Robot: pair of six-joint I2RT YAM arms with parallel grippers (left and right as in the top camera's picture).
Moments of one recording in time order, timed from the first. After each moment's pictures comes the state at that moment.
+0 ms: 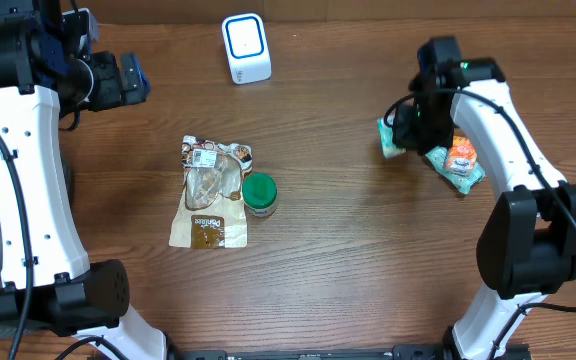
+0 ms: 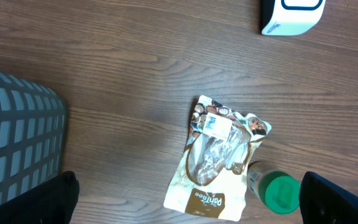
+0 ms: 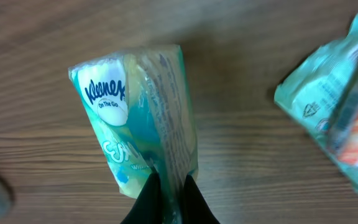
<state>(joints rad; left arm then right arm) 0.14 1.84 2.26 -1.56 0.07 -0.10 0.10 1.96 1.62 -1.14 -0.12 0.27</state>
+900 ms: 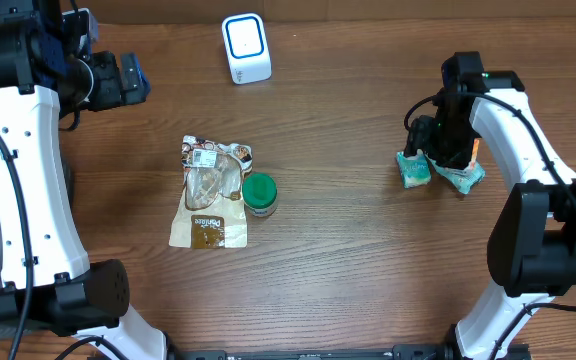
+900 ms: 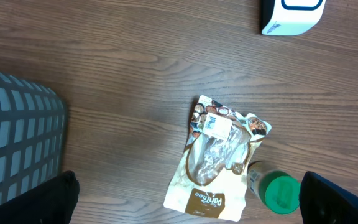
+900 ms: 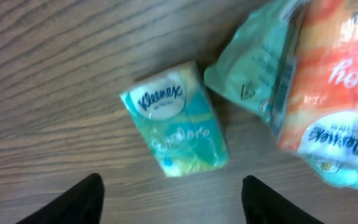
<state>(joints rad) 0.14 1.84 2.26 -1.56 0.07 -0.10 0.00 1.96 1.57 -1.15 -0.11 0.28</state>
